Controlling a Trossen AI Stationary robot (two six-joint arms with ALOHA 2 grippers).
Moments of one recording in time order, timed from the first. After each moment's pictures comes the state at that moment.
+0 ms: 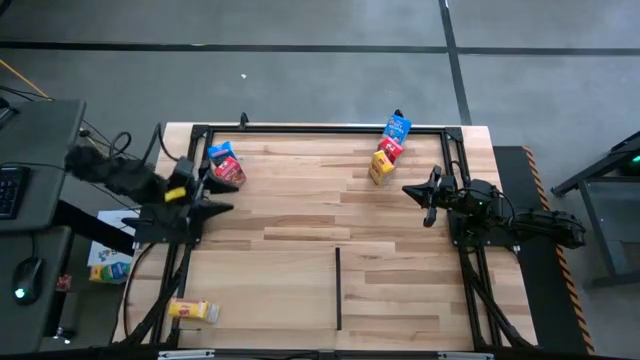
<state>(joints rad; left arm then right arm) -0.41 0.54 0.83 -0.34 -0.38 -0.44 -0.20 0.01 0.01 0.02 0.06 0.16</state>
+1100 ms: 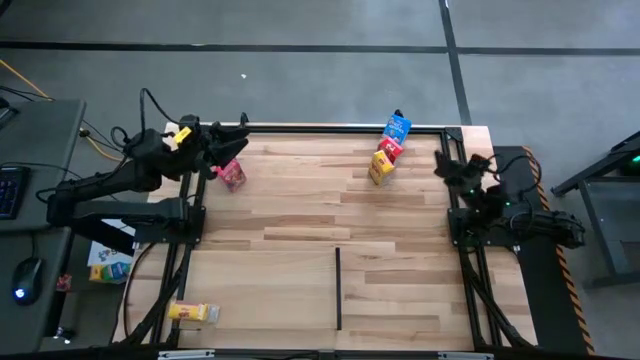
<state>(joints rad) 0.24 0.65 0.76 0.18 -0.04 -0.57 -0.20 0.01 0.01 0.60 0.41 0.85</state>
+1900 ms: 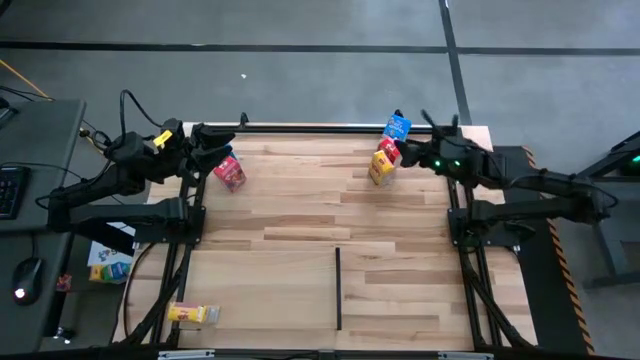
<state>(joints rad) 0.24 0.52 0.76 0.02 -0.01 -0.49 -0.23 0.83 0.86 -0.45 0.51 0.85</state>
